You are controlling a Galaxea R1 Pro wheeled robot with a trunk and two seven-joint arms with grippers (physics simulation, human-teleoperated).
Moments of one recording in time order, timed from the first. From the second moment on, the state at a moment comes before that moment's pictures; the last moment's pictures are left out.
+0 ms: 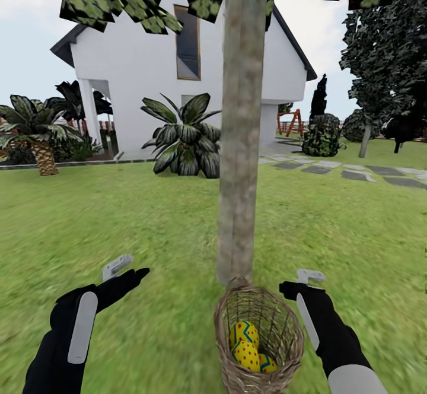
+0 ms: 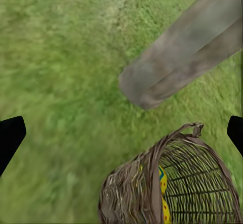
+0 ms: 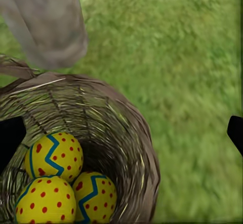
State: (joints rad) left arm -0.36 -0.10 0.32 -1.49 0.38 0.92 0.04; right arm -0.49 0.04 -0.13 -1.03 0.00 0.64 -0.19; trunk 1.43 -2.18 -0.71
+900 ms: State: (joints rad) left arm -0.36 -0.10 0.32 -1.49 0.38 0.92 0.04; right arm -0.49 0.04 -0.13 -1.03 0.00 0.65 -0.19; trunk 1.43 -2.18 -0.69
